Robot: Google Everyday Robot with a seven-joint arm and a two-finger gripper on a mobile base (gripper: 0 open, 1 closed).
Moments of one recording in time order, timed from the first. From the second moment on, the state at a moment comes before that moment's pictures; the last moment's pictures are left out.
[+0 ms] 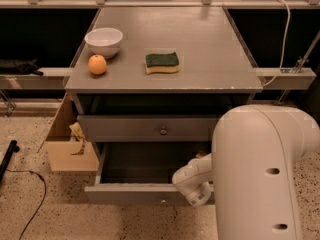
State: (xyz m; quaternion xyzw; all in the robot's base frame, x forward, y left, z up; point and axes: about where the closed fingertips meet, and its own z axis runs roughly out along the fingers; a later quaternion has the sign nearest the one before) arm 0.621 -0.175 0.402 -0.46 0.79 -0.32 0.26
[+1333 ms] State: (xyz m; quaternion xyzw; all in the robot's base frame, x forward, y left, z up) arm 0.617 -0.182 0.427 -0.46 0.77 -0.35 0.26
